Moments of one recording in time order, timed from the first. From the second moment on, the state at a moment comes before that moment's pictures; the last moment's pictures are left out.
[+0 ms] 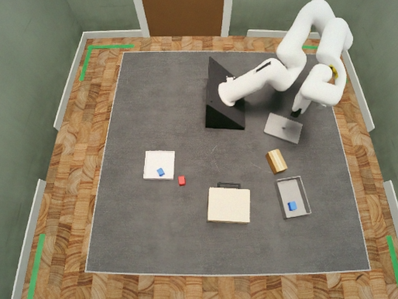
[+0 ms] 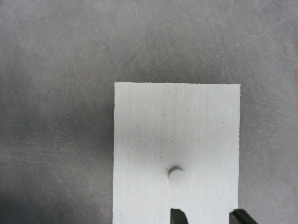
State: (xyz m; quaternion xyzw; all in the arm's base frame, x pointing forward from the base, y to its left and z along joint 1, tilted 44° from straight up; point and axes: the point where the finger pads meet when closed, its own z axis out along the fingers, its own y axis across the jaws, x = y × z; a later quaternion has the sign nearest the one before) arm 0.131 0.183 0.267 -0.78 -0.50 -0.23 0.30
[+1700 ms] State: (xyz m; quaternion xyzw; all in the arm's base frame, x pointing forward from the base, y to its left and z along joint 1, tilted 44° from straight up) arm 0.355 0.160 0.351 -0.90 0.06 -0.08 0.43
